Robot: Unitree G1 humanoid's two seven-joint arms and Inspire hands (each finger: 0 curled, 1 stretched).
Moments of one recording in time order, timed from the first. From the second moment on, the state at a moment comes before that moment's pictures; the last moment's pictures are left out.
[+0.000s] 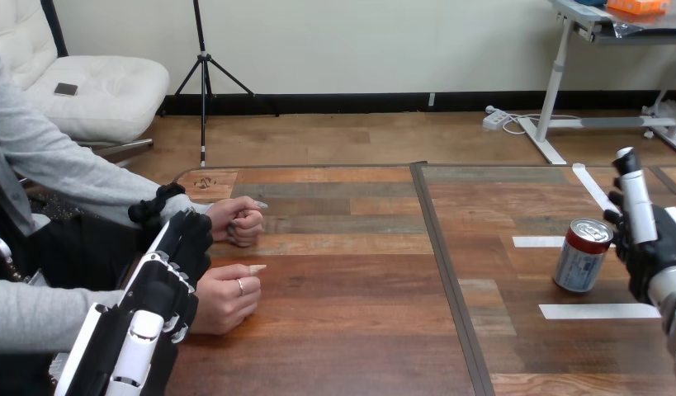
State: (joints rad) left arm 0.47 0.15 0.10 -0.08 -0.48 -0.57 -0.60; right arm -0.65 -0.49 -0.27 1.30 0.07 -0.24 0.21
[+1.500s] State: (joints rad) left arm 0.46 0.15 0.10 -0.08 -0.48 -0.57 -0.61; right arm -0.65 -0.46 -0.23 1.30 -0.01 -0.24 0.16
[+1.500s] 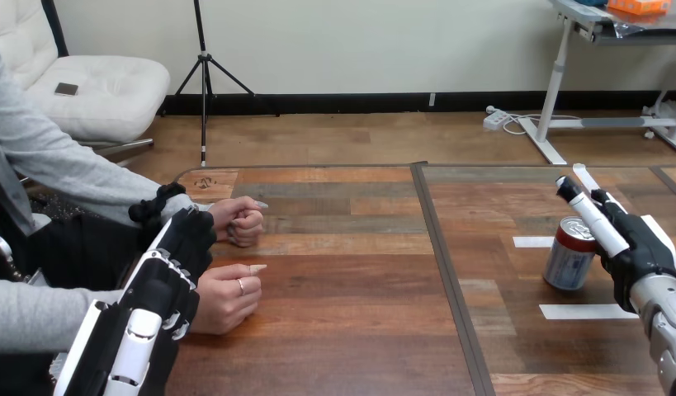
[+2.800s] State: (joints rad) left arm 0.45 0.15 0.10 -0.07 -0.48 -0.58 -0.62; right arm -0.63 -0.46 -0.23 1.30 -0.02 -0.23 0.16
